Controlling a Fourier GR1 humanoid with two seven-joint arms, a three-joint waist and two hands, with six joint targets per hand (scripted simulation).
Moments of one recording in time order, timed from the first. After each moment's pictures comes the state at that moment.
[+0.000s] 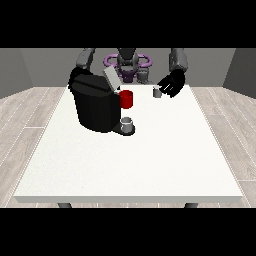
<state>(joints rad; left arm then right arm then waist) -0.80 0.40 0.03 -0.68 -0.61 -0.07 -0.26 -0.26 -0.04 -0.07 -1.26 -0.03 -0.15 -0.06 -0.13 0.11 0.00</state>
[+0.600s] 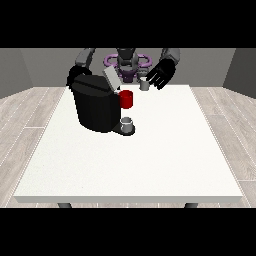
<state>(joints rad) -1.00 0.44 0.09 -0.68 -0.60 -0.12 -0.17 -0.30 -0.02 -0.03 -1.29 -0.03 -0.13 -0.07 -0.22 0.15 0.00</state>
